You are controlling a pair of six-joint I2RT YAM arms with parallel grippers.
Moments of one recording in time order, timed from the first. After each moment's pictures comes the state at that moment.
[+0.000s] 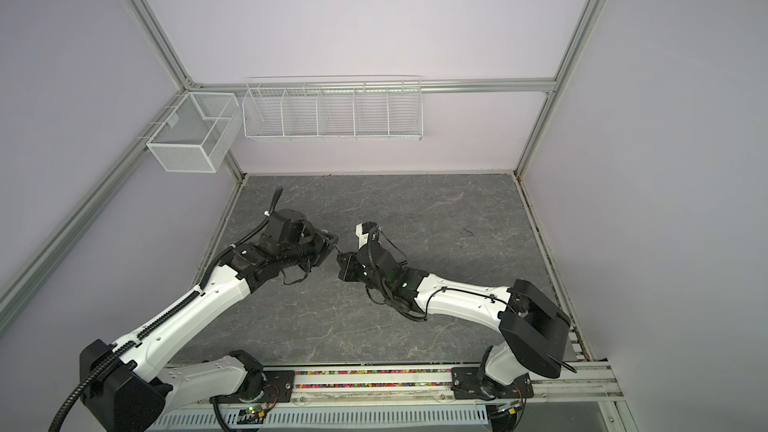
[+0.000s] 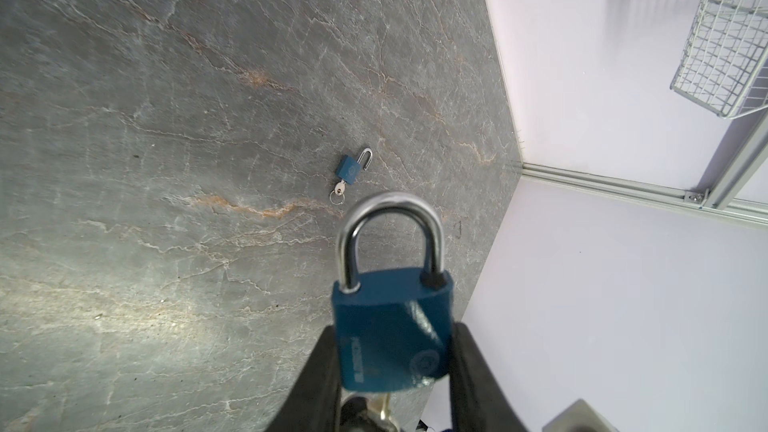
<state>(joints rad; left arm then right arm) -0.61 1.19 1.01 -0.53 0.08 -1.40 1.04 1.52 0.94 0.19 0.09 0.94</state>
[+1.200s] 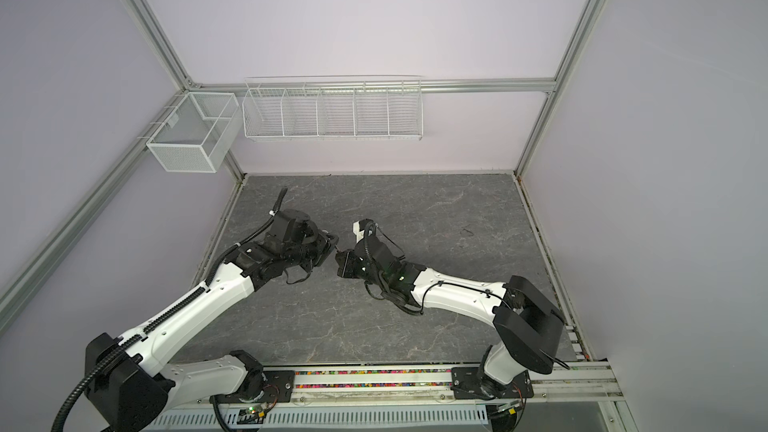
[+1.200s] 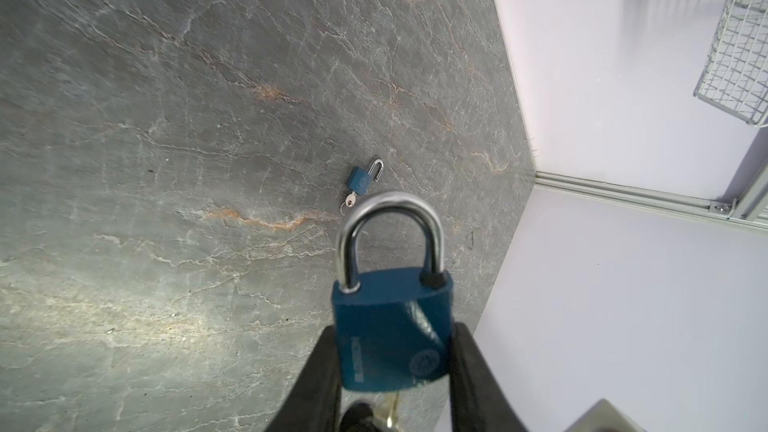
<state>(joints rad) -0.62 1.22 1.01 -0.53 0.05 -1.39 1.02 1.56 1.00 0.13 0.02 0.93</state>
